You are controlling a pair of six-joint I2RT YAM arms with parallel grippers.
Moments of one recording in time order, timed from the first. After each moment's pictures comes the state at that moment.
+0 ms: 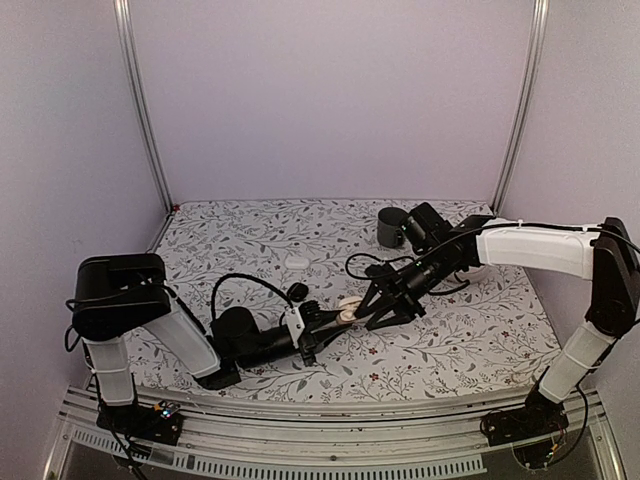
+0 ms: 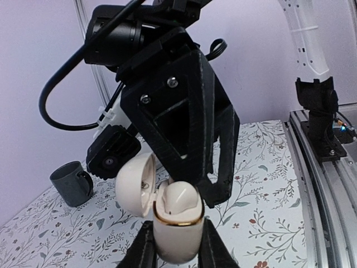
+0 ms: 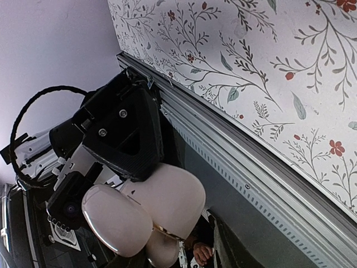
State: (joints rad) left arm -1.13 1.93 0.53 1.52 0.07 0.26; right arm 0.72 1.65 1.18 -0.63 -0.98 0.87
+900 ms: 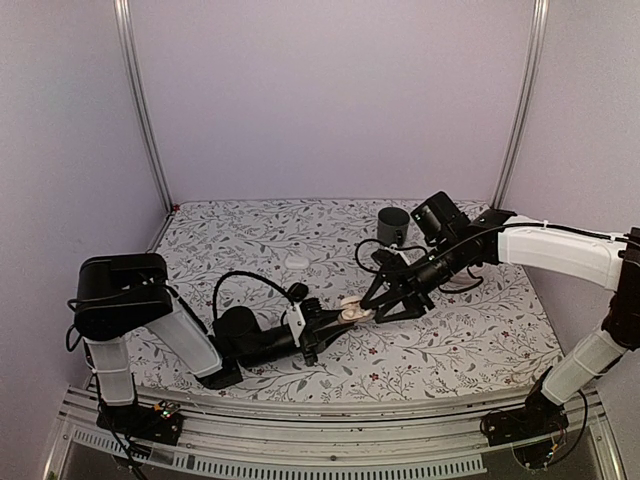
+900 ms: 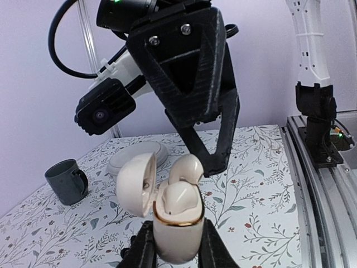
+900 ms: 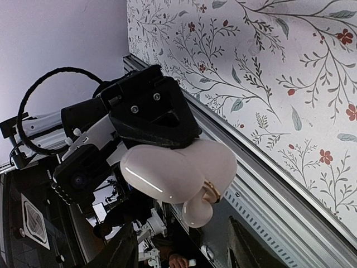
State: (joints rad) left arm -1.13 1.94 0.54 1.52 0.07 0.21; right arm 0.72 1.54 1.16 -0.65 -0.91 0.77
